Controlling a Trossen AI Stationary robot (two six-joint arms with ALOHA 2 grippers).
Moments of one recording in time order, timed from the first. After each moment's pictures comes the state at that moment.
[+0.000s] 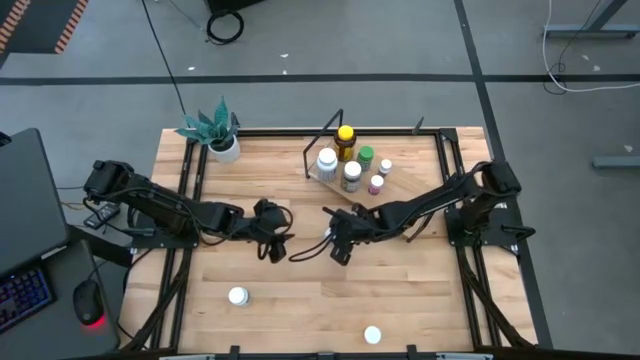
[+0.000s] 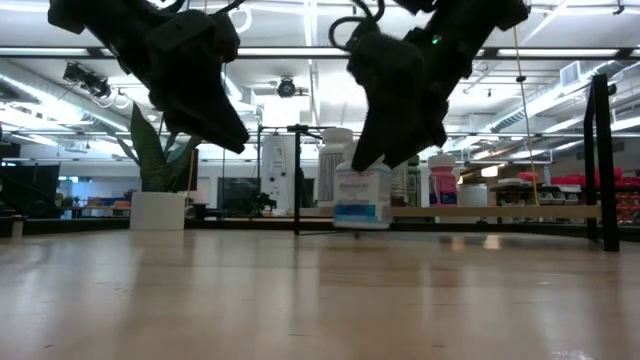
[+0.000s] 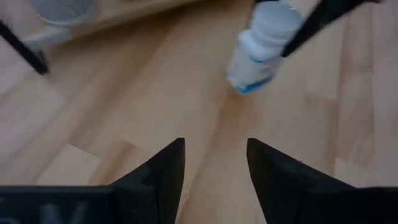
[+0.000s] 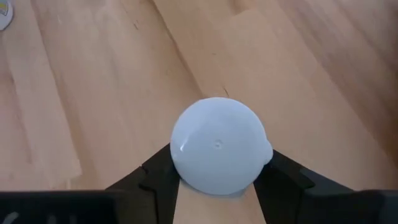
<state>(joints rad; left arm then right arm) -0.26 1.35 0.71 -0.11 -0.41 -0.53 0.21 1.73 1.11 -0.38 0.27 0.65</state>
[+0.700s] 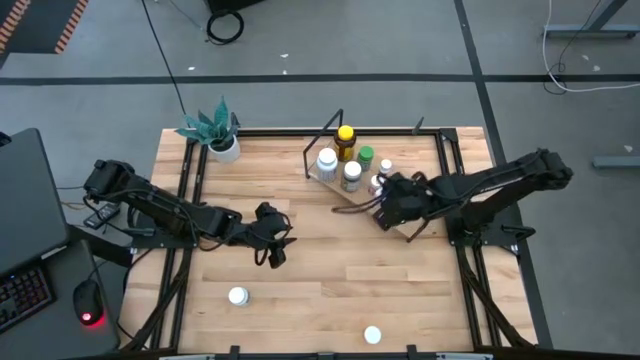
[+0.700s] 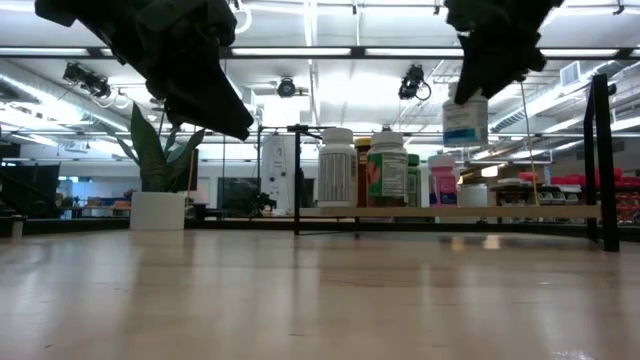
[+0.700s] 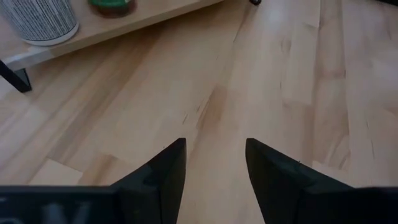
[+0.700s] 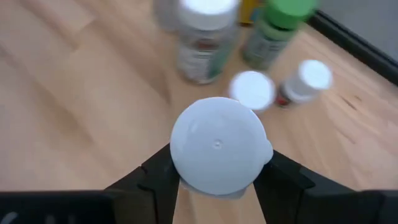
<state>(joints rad) -0.32 1.35 0.71 -0.05 -0.44 -0.51 0.21 1.26 1.07 -1.02 0.58 0.96</state>
